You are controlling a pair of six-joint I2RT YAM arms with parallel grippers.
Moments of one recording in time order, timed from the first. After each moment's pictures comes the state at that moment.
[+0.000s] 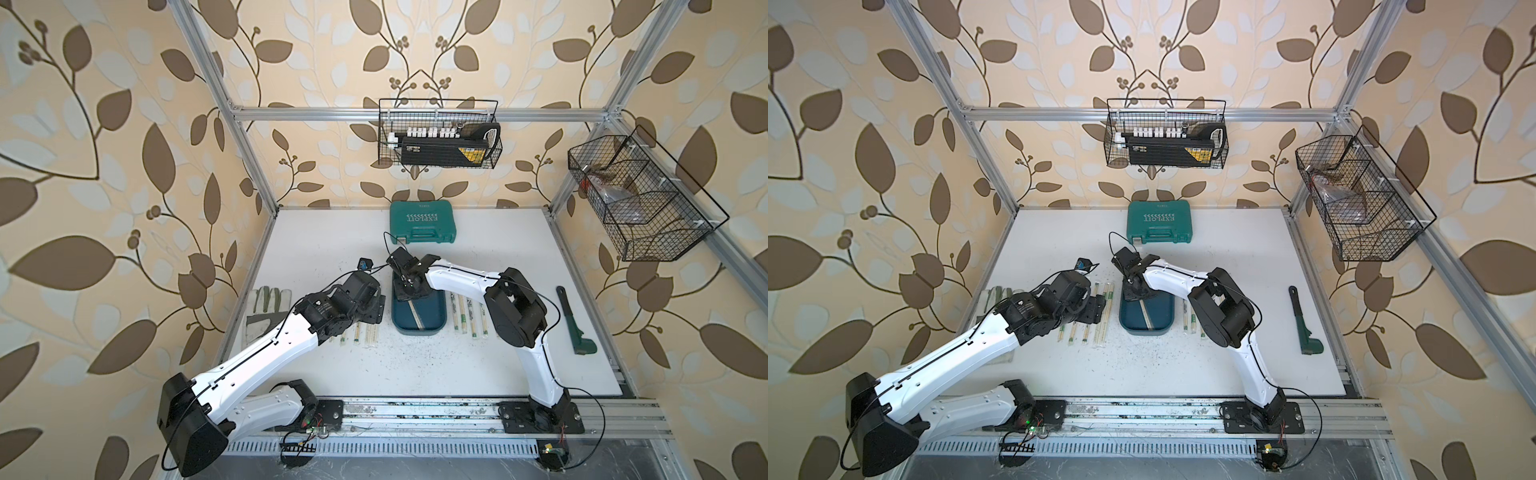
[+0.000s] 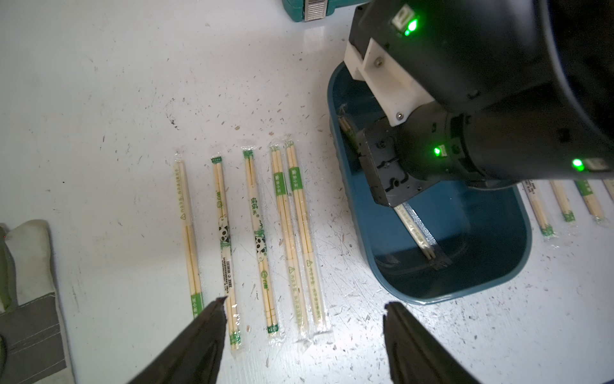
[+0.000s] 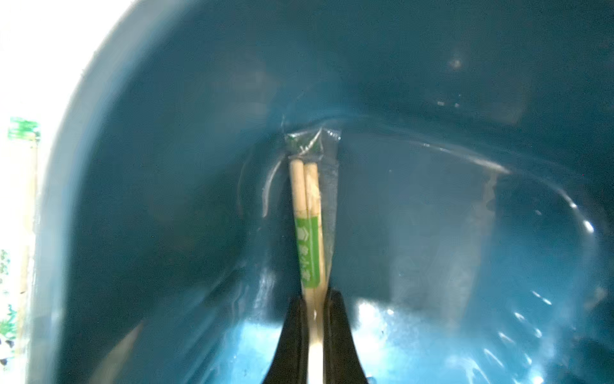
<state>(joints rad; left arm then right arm) -0.79 1.08 0.92 -0.77 -0.27 -0.45 0.76 2.19 1.64 -0.71 0.15 0.58</state>
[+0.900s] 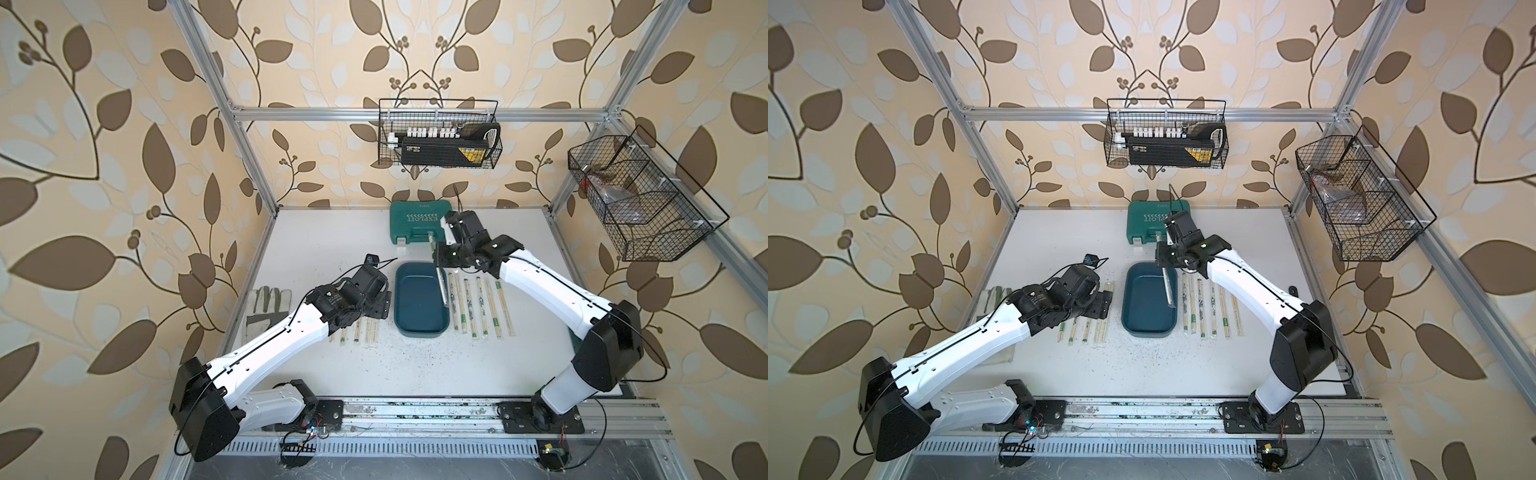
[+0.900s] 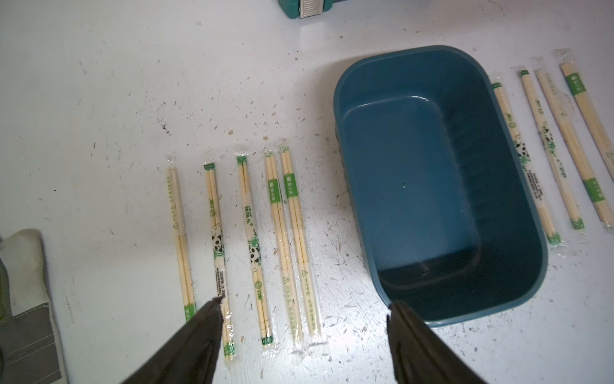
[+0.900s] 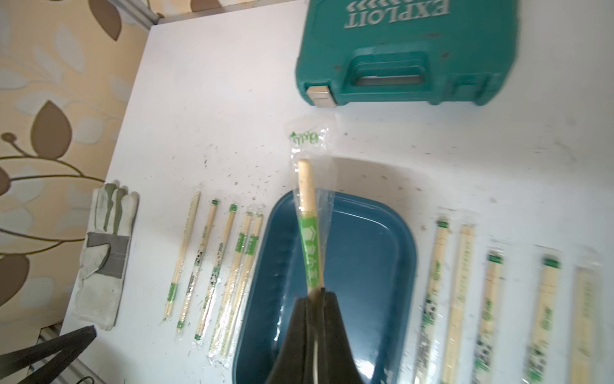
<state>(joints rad) -0.79 1.19 1.00 -0.76 -0.26 -0.44 0.51 1.60 1.45 -0.69 0.02 0.51</state>
